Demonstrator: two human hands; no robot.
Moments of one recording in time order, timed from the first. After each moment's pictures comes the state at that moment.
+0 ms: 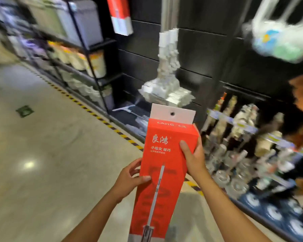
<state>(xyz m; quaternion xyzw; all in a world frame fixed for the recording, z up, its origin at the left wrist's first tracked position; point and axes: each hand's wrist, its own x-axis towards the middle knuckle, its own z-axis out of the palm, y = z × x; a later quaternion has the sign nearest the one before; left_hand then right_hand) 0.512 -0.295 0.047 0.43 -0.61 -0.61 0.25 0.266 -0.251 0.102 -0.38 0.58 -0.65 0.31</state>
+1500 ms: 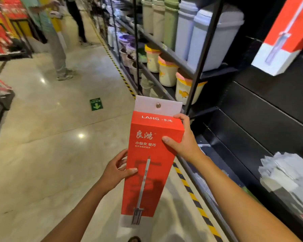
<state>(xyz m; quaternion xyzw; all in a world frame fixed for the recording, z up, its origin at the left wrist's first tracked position) 0.942 -0.886 0.053 0.60 -0.49 -0.50 0.40 0.672 -0.983 0.145 -0.68 0.41 -0.43 0.42</state>
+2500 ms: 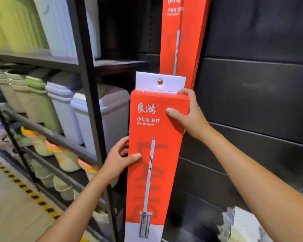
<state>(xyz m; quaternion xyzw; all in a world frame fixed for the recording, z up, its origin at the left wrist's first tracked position) 0.617 -1.426 0.234 0.24 -0.68 -0.55 0.41 0.369 -1.323 0.372 -0.61 0.55 -0.56 0.12</state>
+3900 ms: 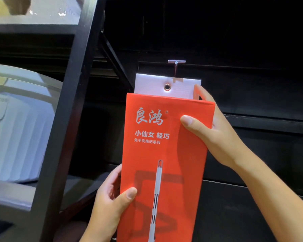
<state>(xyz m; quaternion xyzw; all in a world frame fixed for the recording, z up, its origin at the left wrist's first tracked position) 0.529 -1.559 0.488 -0.11 -0.62 -0.55 0.54 0.412 -1.360 0.660 -0.66 0.51 -0.51 -0.21</state>
